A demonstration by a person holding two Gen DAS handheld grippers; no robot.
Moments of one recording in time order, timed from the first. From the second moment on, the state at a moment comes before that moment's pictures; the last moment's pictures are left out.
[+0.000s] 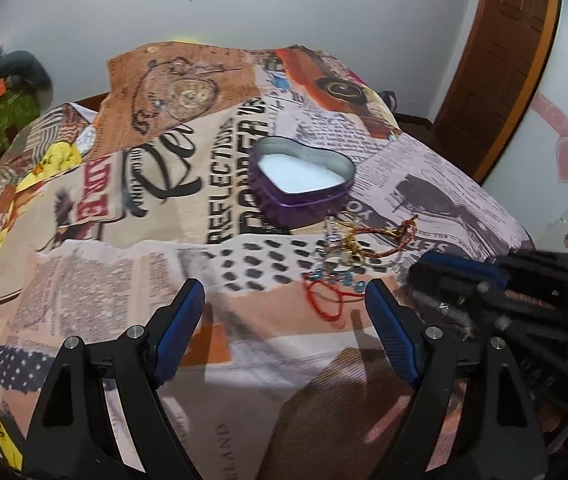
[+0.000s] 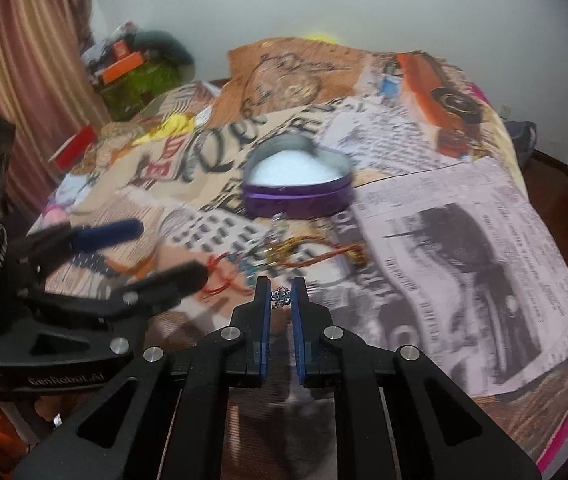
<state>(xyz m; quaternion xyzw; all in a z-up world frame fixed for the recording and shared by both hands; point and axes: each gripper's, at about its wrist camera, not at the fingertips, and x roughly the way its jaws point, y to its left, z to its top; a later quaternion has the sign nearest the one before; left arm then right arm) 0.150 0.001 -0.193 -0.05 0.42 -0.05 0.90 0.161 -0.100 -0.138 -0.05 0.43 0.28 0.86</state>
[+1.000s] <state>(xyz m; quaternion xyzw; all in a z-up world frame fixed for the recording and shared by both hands) 0.158 -0.017 -0.193 -0.05 0.43 -0.10 0.89 0.170 -0.139 -0.118 -0.02 0.39 0.24 0.89</state>
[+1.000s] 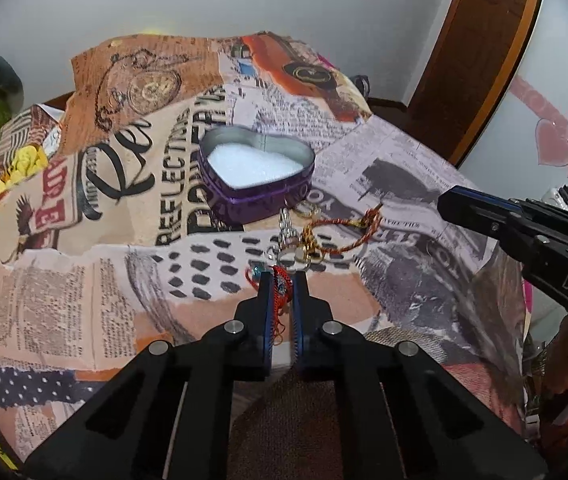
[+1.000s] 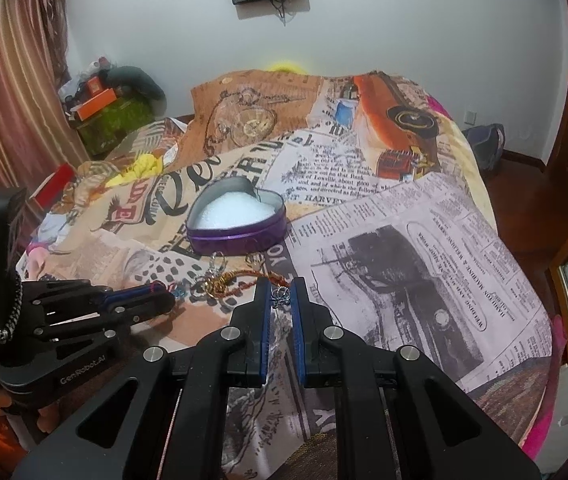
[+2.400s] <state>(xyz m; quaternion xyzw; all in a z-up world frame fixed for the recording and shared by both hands) 0.231 0.004 -0.128 -0.02 0.31 -0.08 0.95 0.239 -0.083 -0.099 -0.06 0.33 0.28 0.90</state>
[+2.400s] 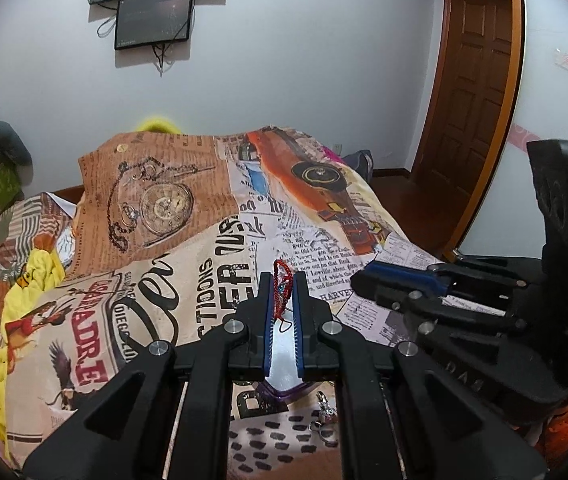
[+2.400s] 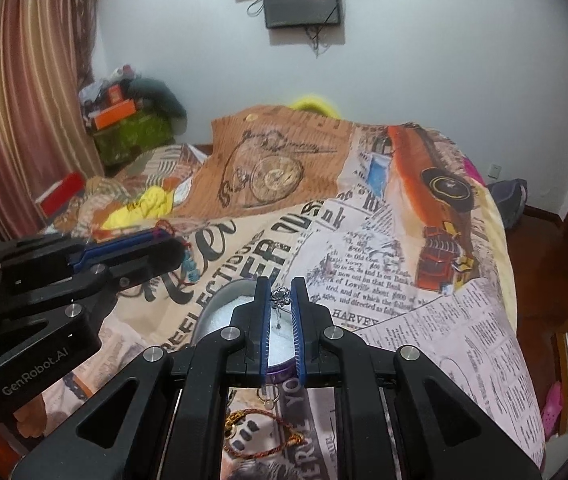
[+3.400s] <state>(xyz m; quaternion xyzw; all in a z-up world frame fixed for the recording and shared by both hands) 0.261 0.008 -0.187 -0.03 0.41 -0.11 0.91 0.273 -0.069 -0.155 -0.09 0.43 0.35 0.83</state>
